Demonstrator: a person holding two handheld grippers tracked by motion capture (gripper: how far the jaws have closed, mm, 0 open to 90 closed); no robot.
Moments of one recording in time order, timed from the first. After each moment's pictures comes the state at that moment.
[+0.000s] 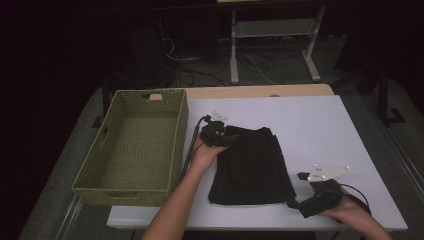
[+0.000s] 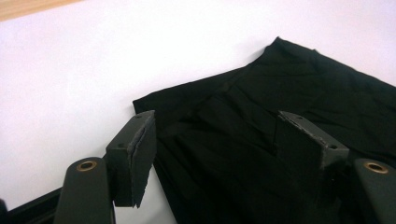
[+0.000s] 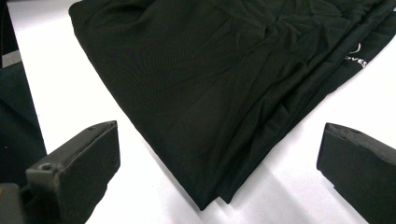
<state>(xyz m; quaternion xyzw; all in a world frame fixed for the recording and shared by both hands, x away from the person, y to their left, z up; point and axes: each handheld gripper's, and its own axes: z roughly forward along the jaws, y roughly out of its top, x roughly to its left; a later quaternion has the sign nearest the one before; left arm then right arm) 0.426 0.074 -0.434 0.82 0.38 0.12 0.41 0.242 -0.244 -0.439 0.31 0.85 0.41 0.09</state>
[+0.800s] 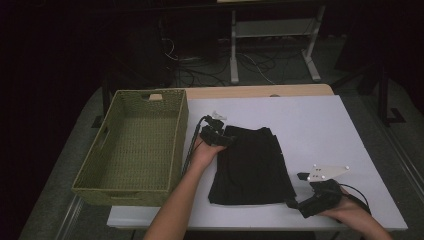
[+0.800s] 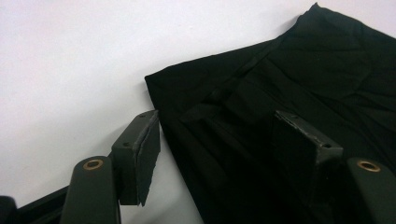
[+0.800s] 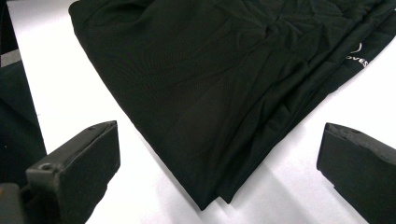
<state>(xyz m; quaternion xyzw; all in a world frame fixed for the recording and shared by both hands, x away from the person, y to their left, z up) 0.441 0.077 -0.451 0.84 0.39 0.10 0.38 0.242 -0.244 -0.440 0.31 0.85 0.41 0.09</state>
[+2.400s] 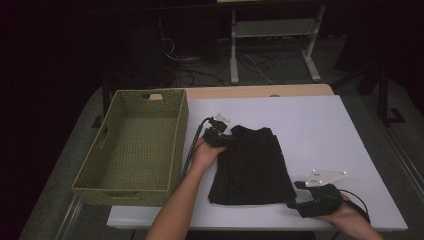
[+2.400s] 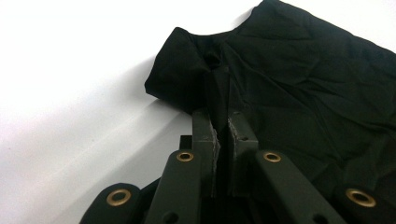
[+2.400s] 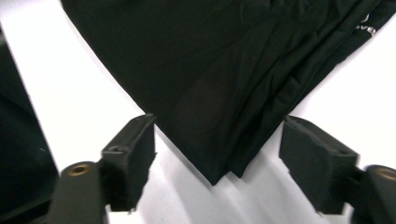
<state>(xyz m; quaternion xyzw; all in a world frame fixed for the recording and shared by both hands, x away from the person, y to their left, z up) 0.436 0.071 -0.451 0.85 0.35 0.05 0.39 0.230 -0.239 -0.444 0.33 0.86 0.37 0.09</state>
